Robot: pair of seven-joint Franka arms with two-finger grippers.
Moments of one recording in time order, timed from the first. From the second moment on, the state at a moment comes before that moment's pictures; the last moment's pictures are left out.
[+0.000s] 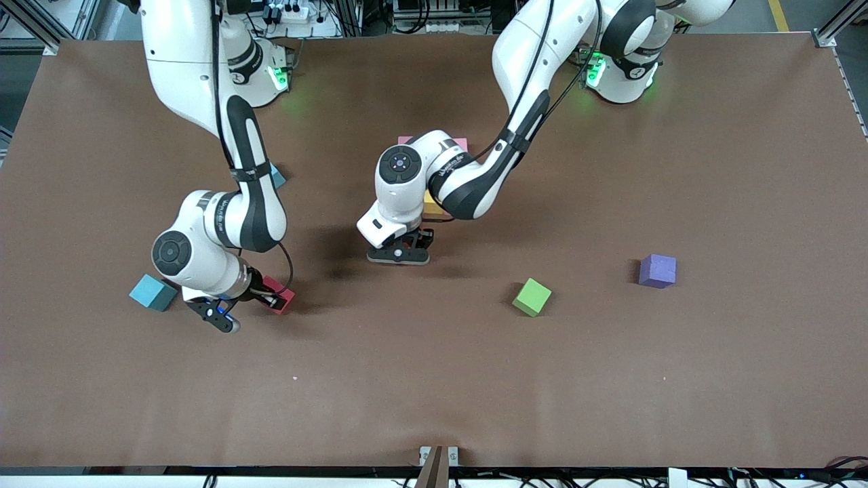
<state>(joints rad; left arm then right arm) -0.90 0.97 0.05 -1.10 -0.06 2.19 -0.78 0.69 0.67 -0.56 -1.79 0.57 2.28 0.41</state>
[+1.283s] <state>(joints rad) -0.90 1.00 0.05 -1.10 -0.14 2.18 -0.72 0.69 0.67 -0.56 -1.77 0.57 2.28 0.44</state>
